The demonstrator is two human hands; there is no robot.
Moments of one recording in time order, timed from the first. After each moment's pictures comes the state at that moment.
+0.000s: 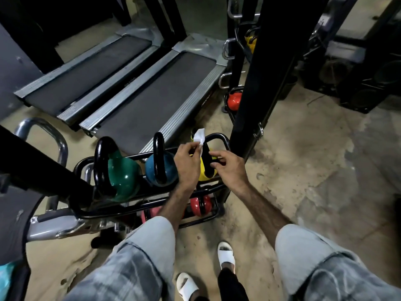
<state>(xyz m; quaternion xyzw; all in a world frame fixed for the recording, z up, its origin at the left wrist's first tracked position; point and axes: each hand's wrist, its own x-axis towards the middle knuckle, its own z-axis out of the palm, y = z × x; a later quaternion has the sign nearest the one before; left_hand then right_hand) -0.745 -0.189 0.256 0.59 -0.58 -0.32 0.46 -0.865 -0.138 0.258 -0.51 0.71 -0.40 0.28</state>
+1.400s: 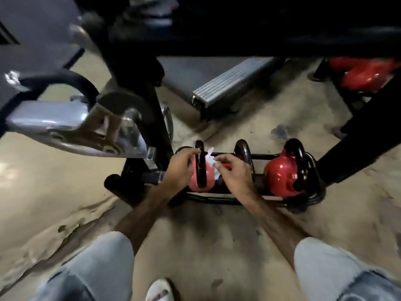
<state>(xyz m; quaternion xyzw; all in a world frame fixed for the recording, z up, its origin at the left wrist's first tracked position) -0.432 -0.161 -0.247 0.62 -0.67 -0.29 0.29 -0.598 -0.152 -0.273 -0.57 0.64 -0.37 0.35</state>
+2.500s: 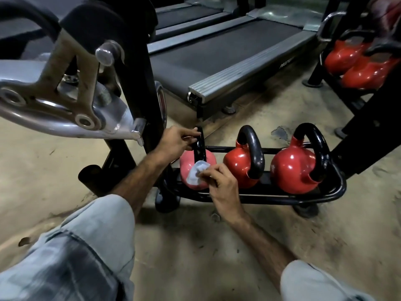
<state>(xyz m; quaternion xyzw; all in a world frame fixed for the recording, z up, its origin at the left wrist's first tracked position) -0.415 -0.227 -0.349 0.54 -0.61 -0.45 0.38 -0.566 -0.123 -0.416 -0.69 0.50 -0.49 0.19</state>
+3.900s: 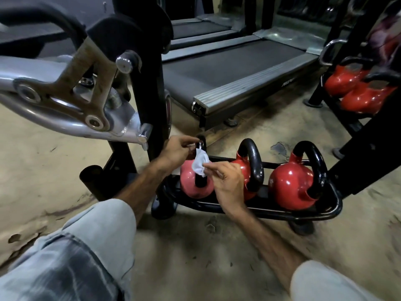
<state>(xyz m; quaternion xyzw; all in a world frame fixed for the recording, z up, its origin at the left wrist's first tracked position) -0.410 -0.214 -0.345 0.58 -0.57 -0.41 0.41 -0.572 -0.153 -0.394 -0.66 0.53 -0.50 0.19</state>
